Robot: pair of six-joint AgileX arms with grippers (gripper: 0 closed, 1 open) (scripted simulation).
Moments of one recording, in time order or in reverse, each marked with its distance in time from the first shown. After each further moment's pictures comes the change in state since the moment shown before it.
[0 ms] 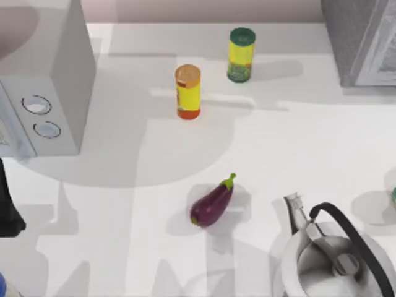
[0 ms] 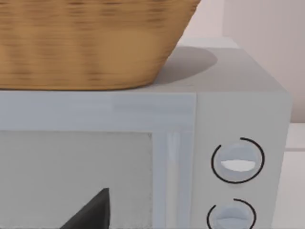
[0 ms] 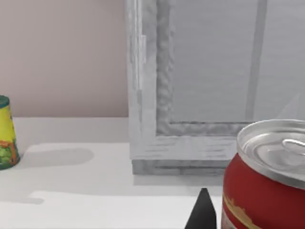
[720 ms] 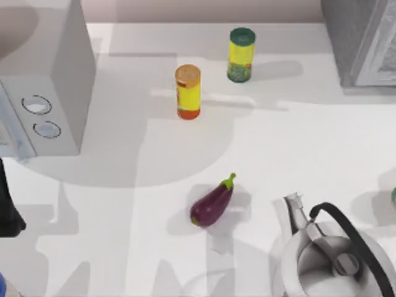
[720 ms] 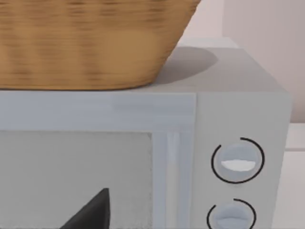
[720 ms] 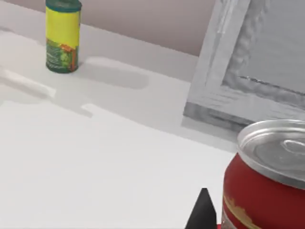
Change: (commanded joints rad) left arm 0.000 0.000 0.000 0.000 0.000 0.000; right arm -0.126 0.333 0.168 -0.076 -0.324 -0.263
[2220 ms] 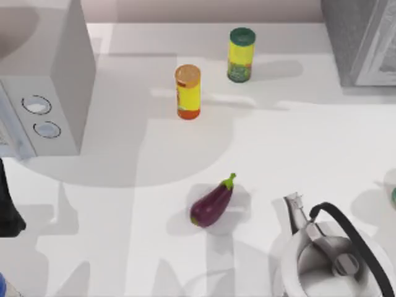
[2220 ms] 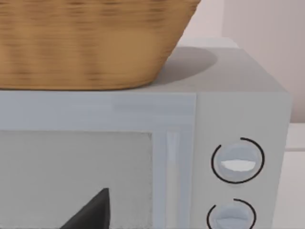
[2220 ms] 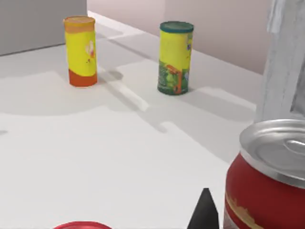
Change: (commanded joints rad) left arm 0.000 0.000 0.000 0.000 0.000 0.000; right arm -0.553 1.491 0.675 -0.160 -1.138 -0.992
